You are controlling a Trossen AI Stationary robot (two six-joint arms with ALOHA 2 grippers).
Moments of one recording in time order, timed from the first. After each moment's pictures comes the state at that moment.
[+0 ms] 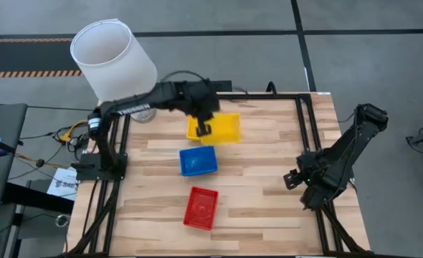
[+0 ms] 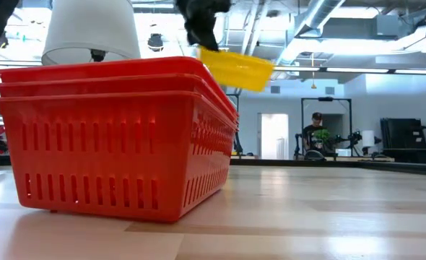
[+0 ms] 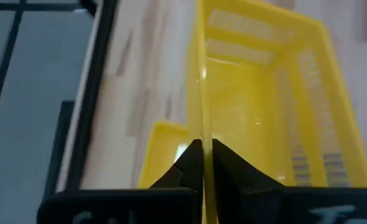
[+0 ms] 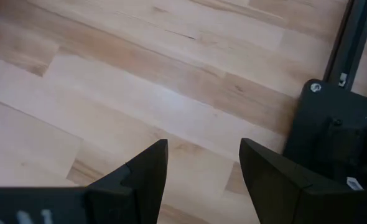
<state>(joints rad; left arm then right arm) 0.25 1.84 1.93 -1.05 -0.06 0.19 0.91 1.19 0.81 -1.42 0.47 2.15</state>
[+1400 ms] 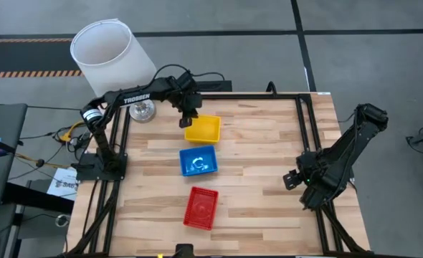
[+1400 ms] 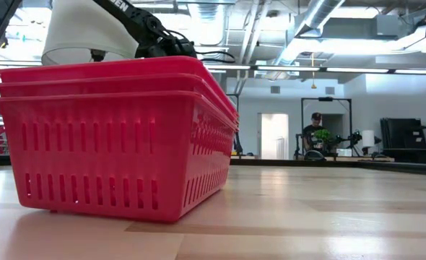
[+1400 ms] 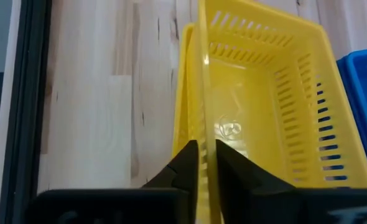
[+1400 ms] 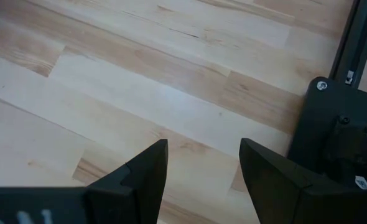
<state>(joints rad) 0.63 1.80 1.40 -0.73 0.34 0.58 0.91 1.19 0.81 -1.40 0.47 2.15</state>
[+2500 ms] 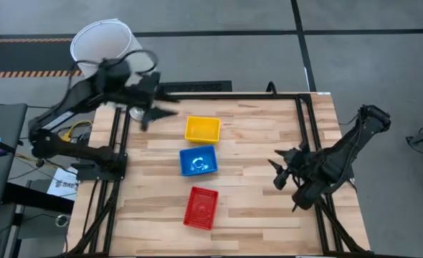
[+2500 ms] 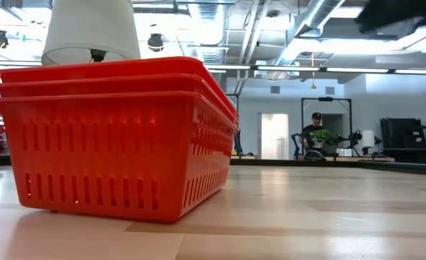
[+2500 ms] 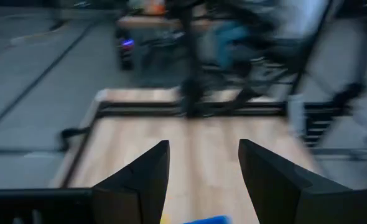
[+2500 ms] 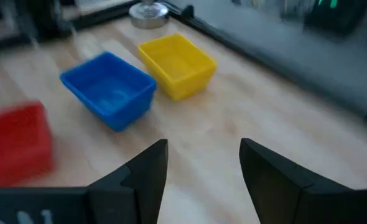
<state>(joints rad) 0.42 1.17 1.55 -0.72 0.45 0.12 0.78 1.19 1.00 -1.21 1.08 1.37</state>
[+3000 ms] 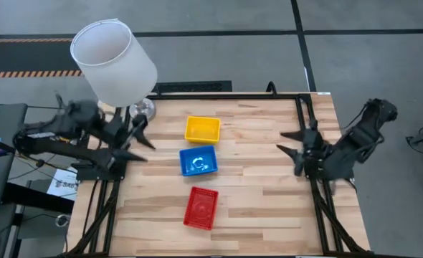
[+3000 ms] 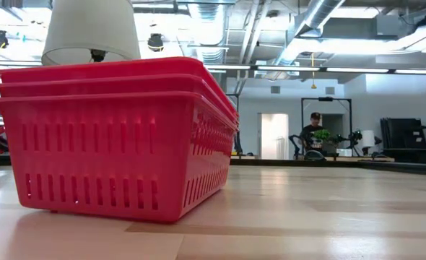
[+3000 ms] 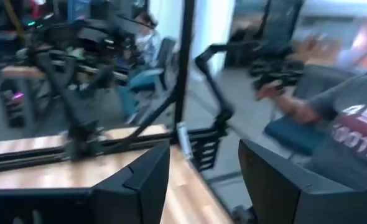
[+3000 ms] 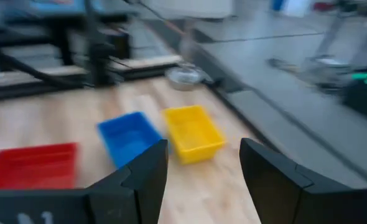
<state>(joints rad) 0.00 0.77 1.10 -0.38 0.46 -0.09 0.72 0.88 1.08 -0.89 1.11 0.56</state>
